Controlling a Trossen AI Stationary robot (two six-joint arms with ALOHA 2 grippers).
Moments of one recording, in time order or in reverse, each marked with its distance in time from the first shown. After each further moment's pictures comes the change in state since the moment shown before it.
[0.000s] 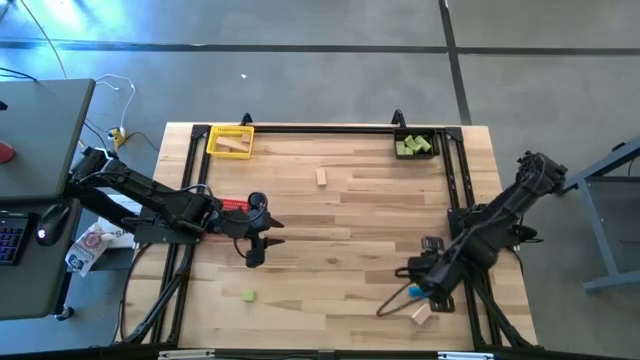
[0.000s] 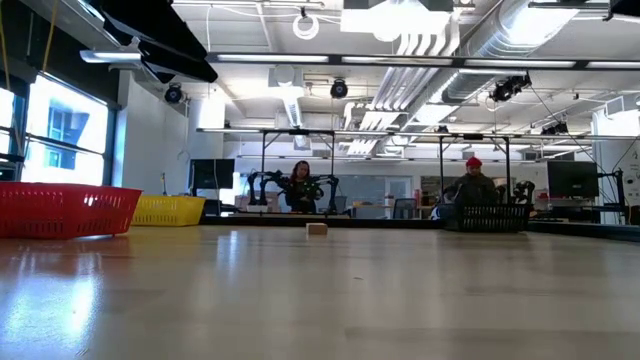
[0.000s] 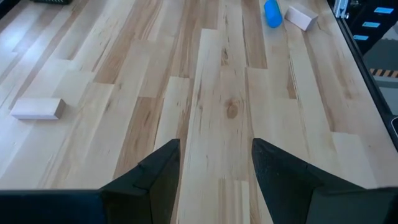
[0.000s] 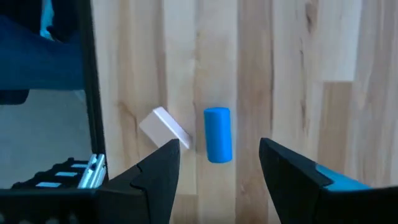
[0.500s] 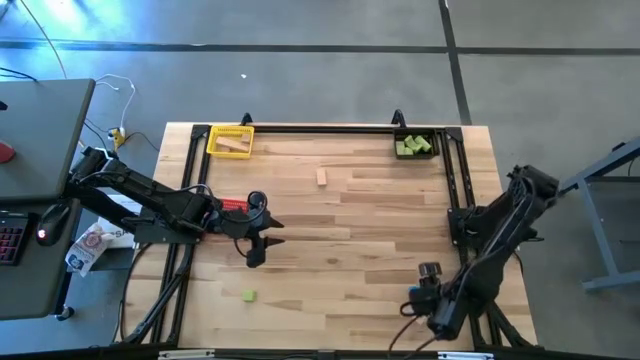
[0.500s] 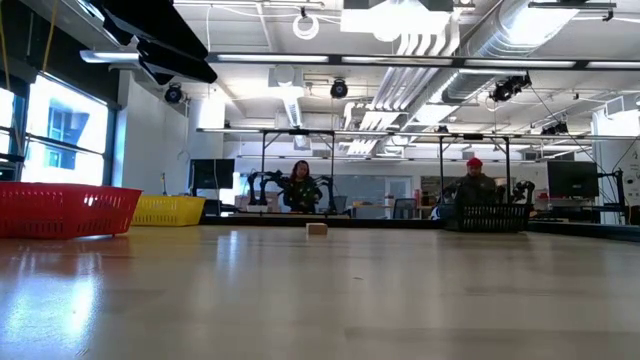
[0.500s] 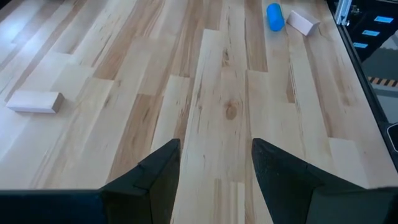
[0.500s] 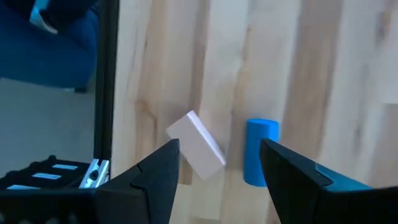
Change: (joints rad) left arm 0.000 0.000 0.000 0.000 -0.002 -0.045; right arm 0.178 0.175 0.000 0.150 0.084 0.040
